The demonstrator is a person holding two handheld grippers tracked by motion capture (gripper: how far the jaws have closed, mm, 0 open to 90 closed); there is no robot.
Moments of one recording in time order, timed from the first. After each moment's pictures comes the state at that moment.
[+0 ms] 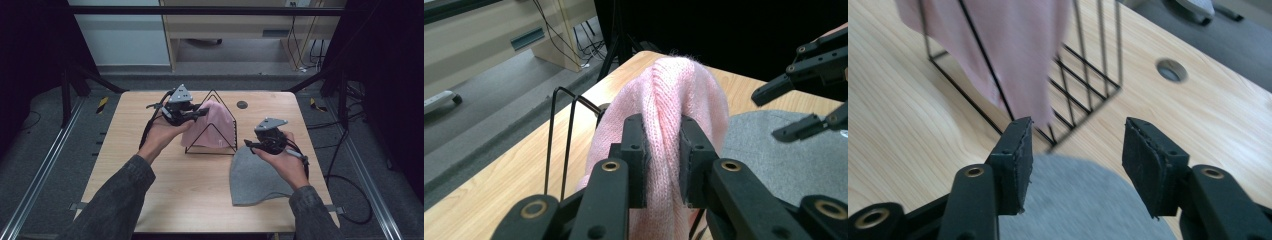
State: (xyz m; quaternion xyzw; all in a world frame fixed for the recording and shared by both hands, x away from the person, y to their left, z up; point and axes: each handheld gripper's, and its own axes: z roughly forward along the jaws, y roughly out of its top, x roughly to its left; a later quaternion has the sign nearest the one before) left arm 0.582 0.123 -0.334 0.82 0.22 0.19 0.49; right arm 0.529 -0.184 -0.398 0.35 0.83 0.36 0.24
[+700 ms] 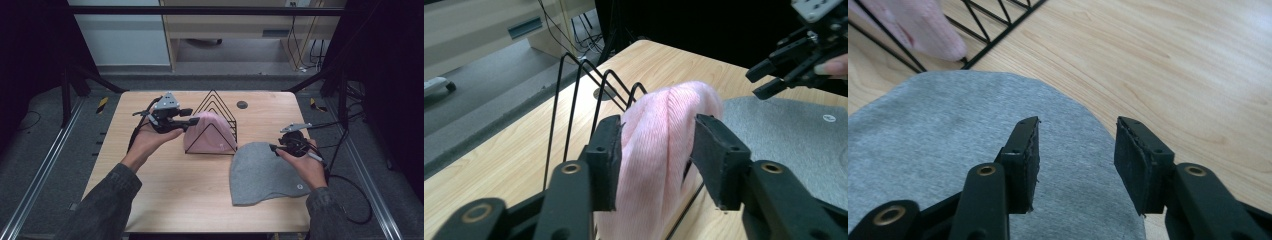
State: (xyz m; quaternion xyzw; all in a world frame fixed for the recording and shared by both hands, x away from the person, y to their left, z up) left arm 0.562 0.156 -0.341 0.82 0.24 0.18 0.49; right arm 0.543 -0.261 -0.438 0.44 0.81 0.31 0.21
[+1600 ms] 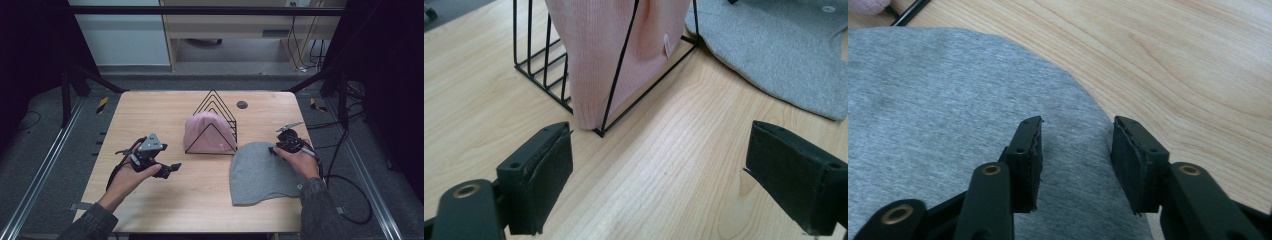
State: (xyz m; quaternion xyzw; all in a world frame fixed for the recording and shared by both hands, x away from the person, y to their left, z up) left arm 0.494 0.206 -0.418 0.86 0.27 0.14 0.42; right arm 0.580 -0.267 -0.480 0.48 0.82 0.27 0.15
